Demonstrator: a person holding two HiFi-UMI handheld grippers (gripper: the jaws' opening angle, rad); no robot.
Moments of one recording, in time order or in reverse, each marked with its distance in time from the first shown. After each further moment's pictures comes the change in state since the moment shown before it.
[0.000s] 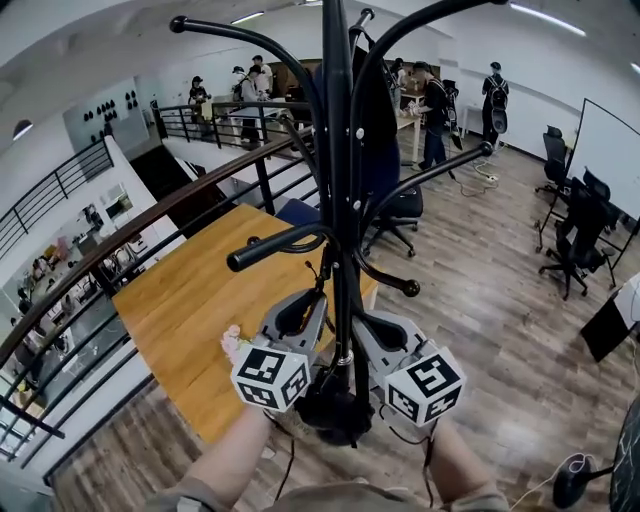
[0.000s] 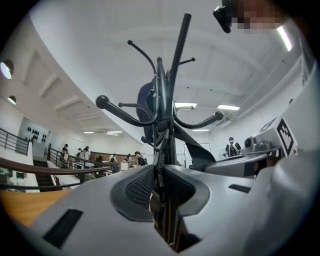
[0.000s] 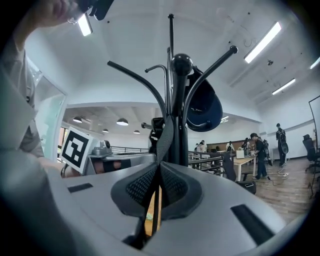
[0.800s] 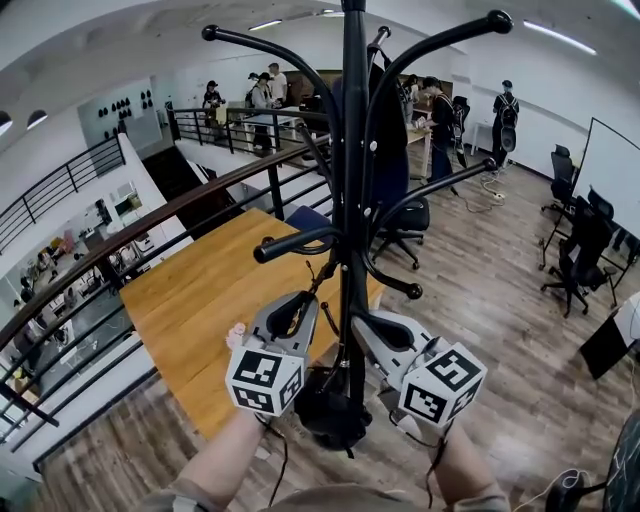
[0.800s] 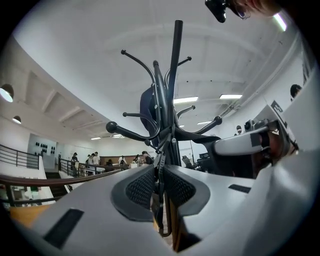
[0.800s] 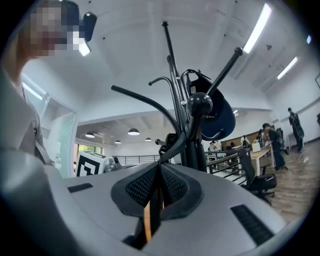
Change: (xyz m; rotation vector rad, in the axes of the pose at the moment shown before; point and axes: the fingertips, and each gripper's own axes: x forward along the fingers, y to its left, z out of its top) left arm -0.036 0.011 0.021 0.091 0.030 0.099; right arm -0.015 0.035 0.043 0.120 -0.065 0.172
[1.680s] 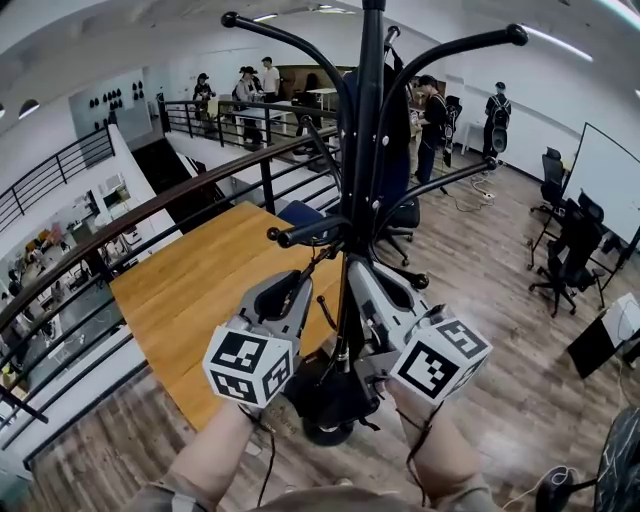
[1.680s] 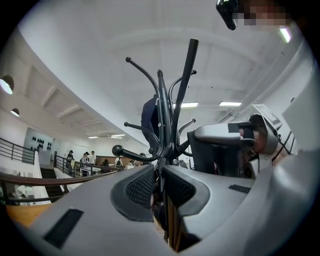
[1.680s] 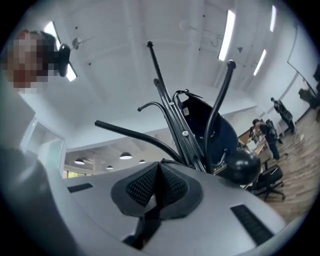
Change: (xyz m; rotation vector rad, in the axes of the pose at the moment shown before) left arm -0.008 0.011 0.047 -0.039 -0.028 -0.034; right arm 0.025 -0.002 0.084 0.195 -0.254 -0.079
